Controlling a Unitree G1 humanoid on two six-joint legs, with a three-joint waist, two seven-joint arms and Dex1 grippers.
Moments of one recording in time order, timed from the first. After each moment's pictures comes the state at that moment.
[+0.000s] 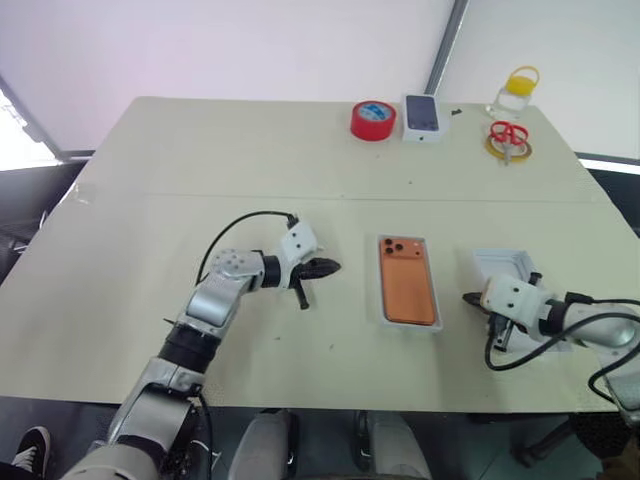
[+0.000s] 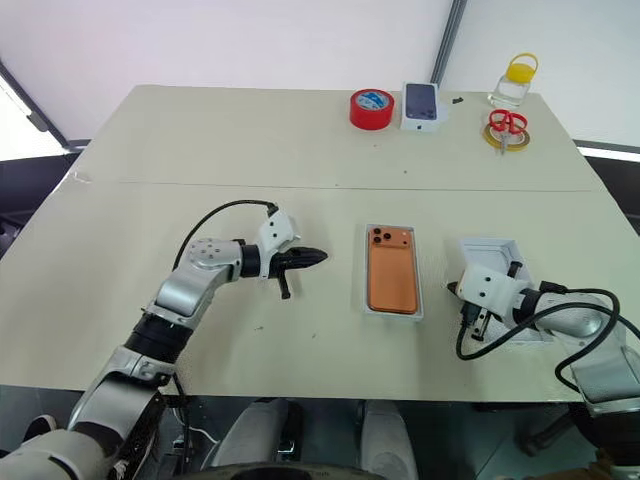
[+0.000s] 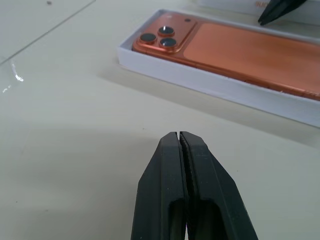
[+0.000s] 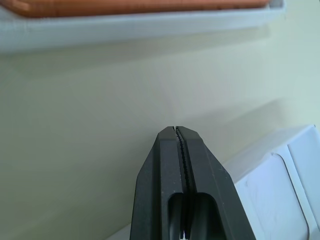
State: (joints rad) left arm -0.54 0.34 -0.22 0.15 -0.12 0.32 -0.98; right arm 0.03 -0.92 -0.14 -0.07 -0.01 0.05 0.91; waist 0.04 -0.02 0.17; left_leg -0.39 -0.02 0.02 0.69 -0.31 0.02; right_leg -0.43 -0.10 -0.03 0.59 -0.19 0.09
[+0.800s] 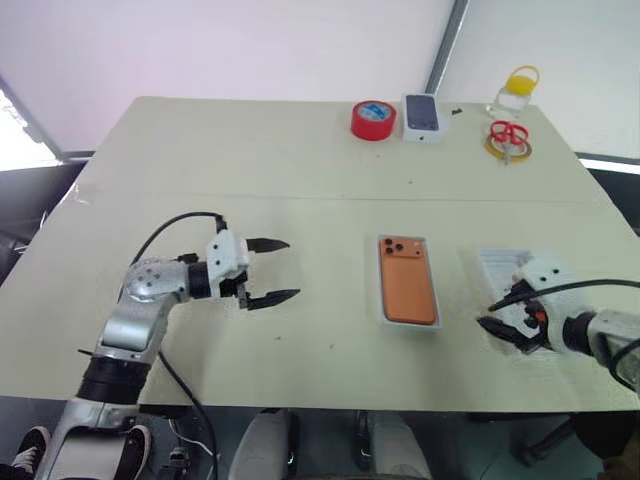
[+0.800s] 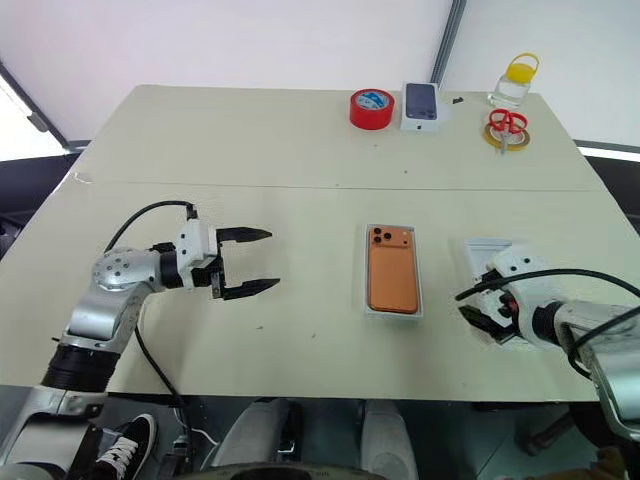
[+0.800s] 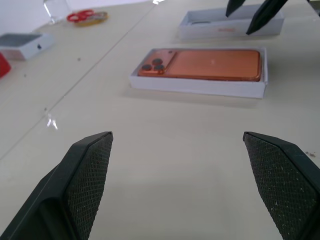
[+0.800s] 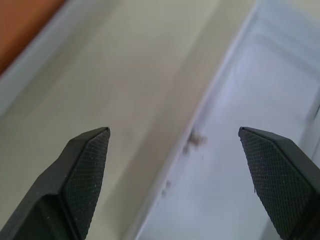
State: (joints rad) left arm -0.35 0.56 -0.04 0.02 -0.30 -0.01 -1.18; right arm 0.03 -0.91 -0.32 -0.59 0.34 1.30 0.65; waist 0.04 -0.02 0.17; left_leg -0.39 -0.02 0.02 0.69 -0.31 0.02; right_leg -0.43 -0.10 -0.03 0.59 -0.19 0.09
